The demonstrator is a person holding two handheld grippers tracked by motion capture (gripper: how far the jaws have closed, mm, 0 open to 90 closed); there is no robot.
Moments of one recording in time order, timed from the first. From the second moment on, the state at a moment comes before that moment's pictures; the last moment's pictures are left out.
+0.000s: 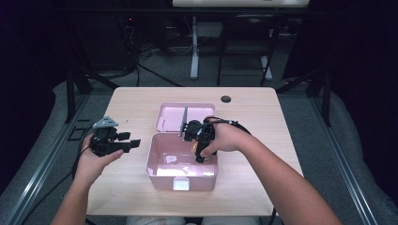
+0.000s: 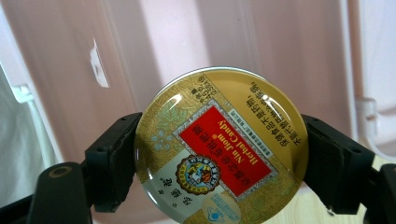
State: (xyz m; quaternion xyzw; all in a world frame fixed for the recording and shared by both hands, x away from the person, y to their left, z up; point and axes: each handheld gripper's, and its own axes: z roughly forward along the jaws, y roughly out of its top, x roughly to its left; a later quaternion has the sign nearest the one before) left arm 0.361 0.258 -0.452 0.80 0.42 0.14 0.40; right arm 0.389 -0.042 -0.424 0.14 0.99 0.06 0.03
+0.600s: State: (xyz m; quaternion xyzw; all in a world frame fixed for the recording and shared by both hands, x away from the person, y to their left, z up) left arm 0.362 0.257 -0.454 0.80 0.42 0.13 0.40; right arm 0.387 -0.035 -0.455 0.12 0.99 0.05 0.02
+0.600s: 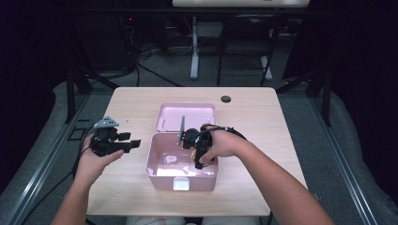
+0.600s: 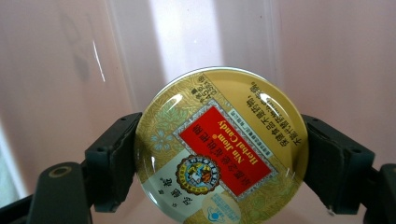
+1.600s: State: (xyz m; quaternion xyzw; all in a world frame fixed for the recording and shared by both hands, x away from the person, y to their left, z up) left arm 0.363 0.257 -0.457 0.81 0.42 0.13 0.39; right arm 0.389 -0.032 -0.489 0.10 0.99 0.04 0.01
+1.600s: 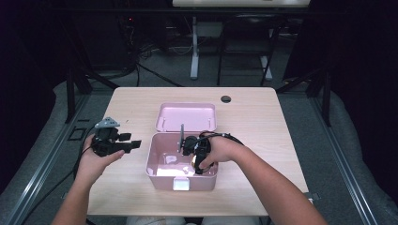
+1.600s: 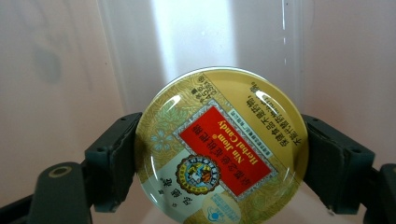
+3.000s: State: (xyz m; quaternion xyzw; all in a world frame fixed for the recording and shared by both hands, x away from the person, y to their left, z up) left arm 0.364 0.256 -0.459 0.81 0.42 0.13 0.39; right arm 0.391 -0.035 -0.497 0.12 0.99 0.05 0.00
